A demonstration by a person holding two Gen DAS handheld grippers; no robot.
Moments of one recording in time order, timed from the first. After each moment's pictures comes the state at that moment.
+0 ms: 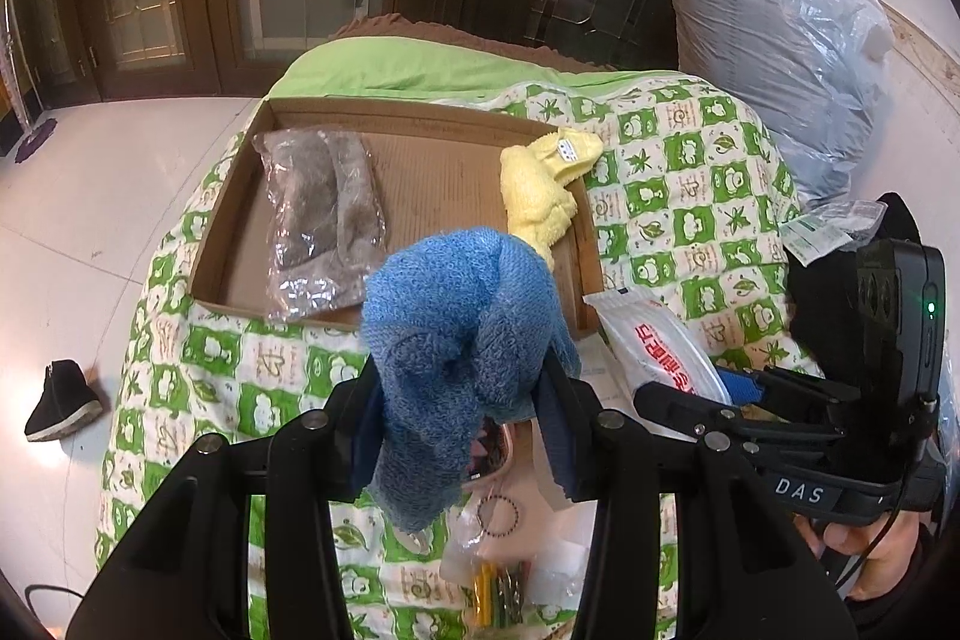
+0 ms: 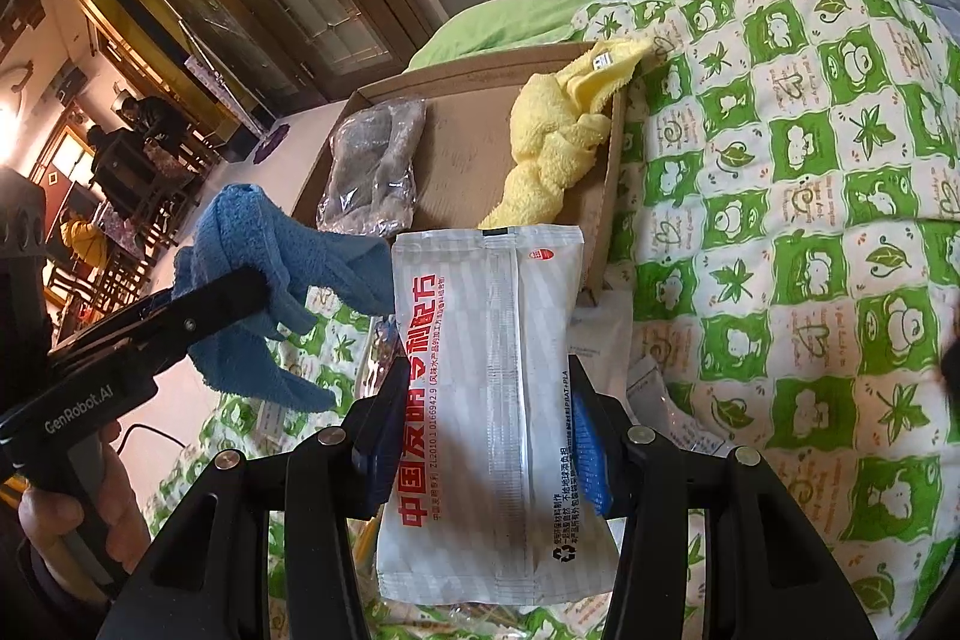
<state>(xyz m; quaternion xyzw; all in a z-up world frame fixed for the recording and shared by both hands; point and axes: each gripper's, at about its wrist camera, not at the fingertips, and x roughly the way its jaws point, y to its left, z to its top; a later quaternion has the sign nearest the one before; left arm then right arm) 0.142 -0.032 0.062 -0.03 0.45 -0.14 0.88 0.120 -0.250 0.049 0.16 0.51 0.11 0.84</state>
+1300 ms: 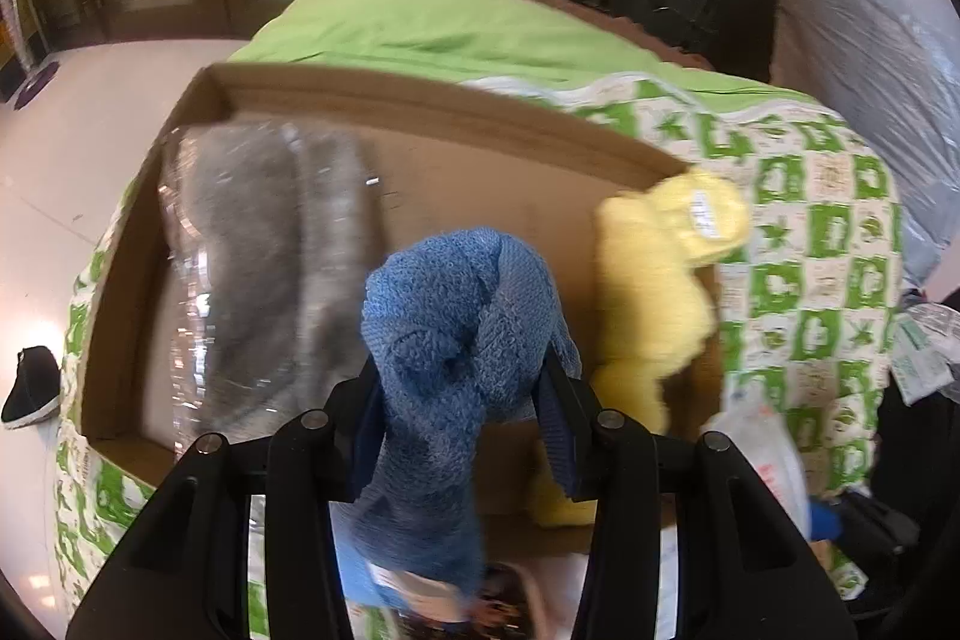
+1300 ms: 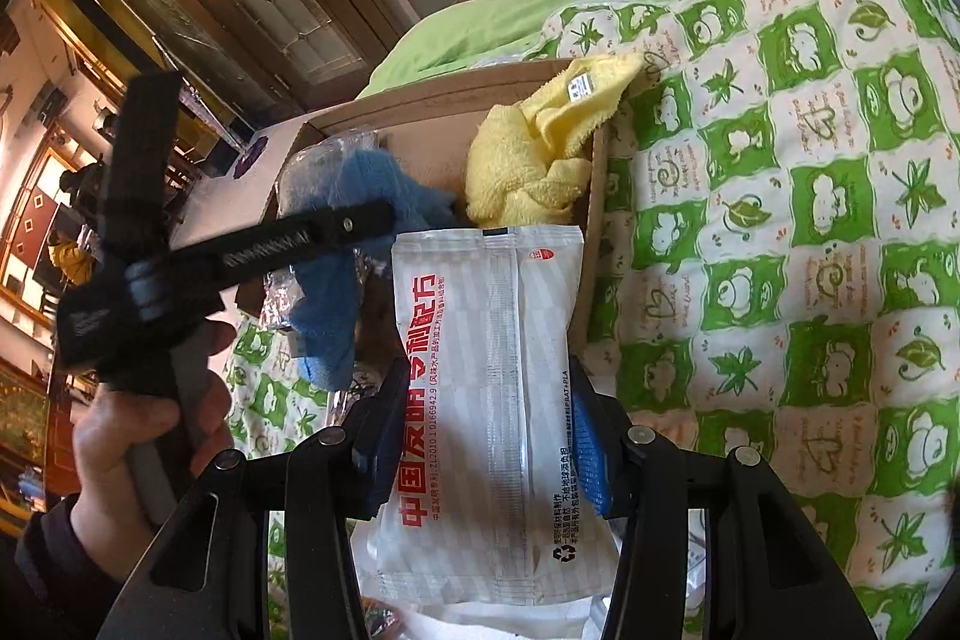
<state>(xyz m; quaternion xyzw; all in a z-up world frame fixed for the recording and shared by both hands) 0.287 -0.042 -0.011 -0.06 0.51 -0.09 0.85 0.188 -0.260 0.022 0.17 0.52 0.09 0.83</state>
